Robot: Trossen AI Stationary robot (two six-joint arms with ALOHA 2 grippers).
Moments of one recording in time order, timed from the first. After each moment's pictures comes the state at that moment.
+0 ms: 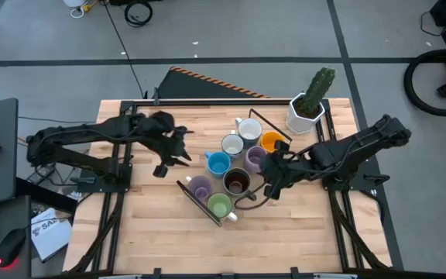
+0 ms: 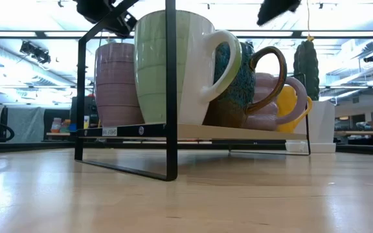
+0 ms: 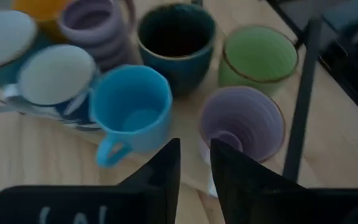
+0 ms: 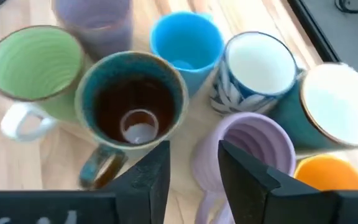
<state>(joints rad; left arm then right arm) 0.17 1.15 1.06 -0.68 0.35 0.40 0.36 1.38 1.30 -0.92 0.49 0.47</state>
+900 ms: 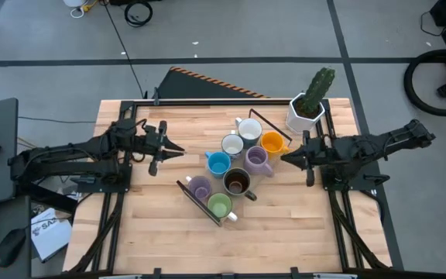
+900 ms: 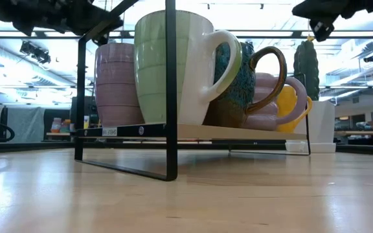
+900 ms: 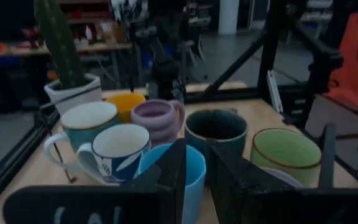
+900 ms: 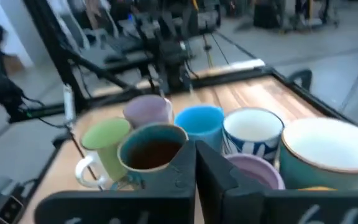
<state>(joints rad) 0.29 0.72 0.47 0.14 0.39 0.10 0.28 0.53 0.53 -0.19 0.34 0.22</state>
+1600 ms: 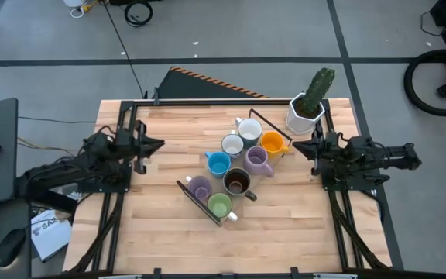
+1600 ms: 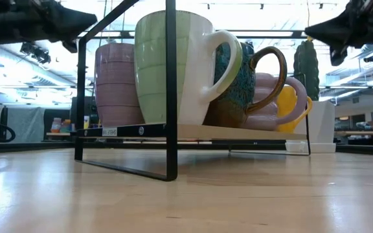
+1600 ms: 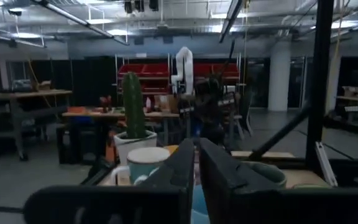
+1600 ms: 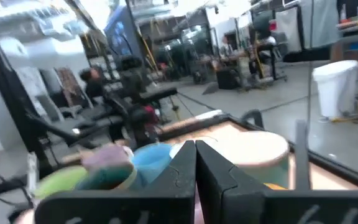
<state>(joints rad) 0.33 0.24 0.16 0.34 0.19 -0.04 0.11 0.00 0.18 -0.05 0.35 0.19</state>
